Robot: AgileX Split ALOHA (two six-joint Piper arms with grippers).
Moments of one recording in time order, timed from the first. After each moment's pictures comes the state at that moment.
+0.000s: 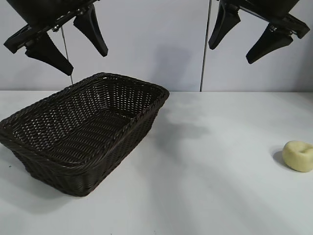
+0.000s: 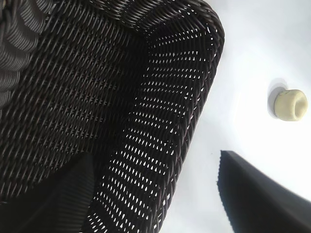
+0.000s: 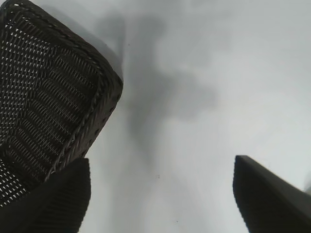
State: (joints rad) left arm -0.29 1.82 -1.50 -0.51 0.97 0.00; right arm 0.15 1.78 -1.54 0.36 0.95 -0.08
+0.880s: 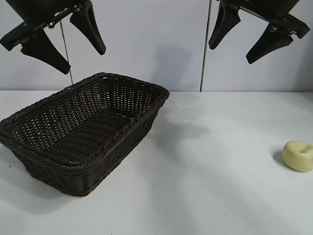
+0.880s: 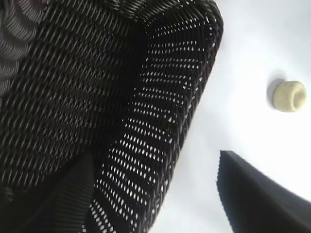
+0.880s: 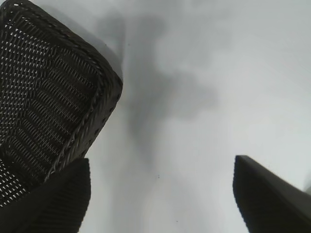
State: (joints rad) left arm -0.29 1.76 -1.50 -0.49 1.06 -0.04; right arm 0.15 1.78 -1.54 0.36 0.95 -0.08
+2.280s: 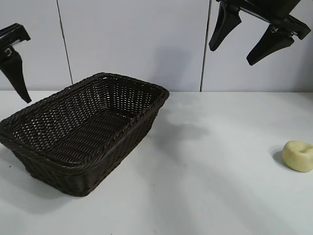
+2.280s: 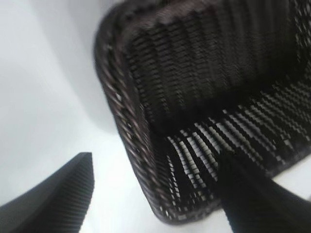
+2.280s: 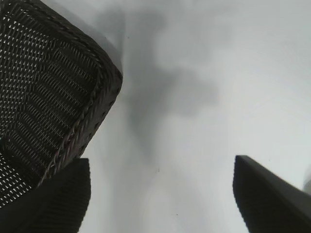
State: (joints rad) left arm -0.30 1.43 -0.92 -0.13 0.78 -1.02; right arm 0.15 1.78 -1.54 0.36 0.97 -0.08
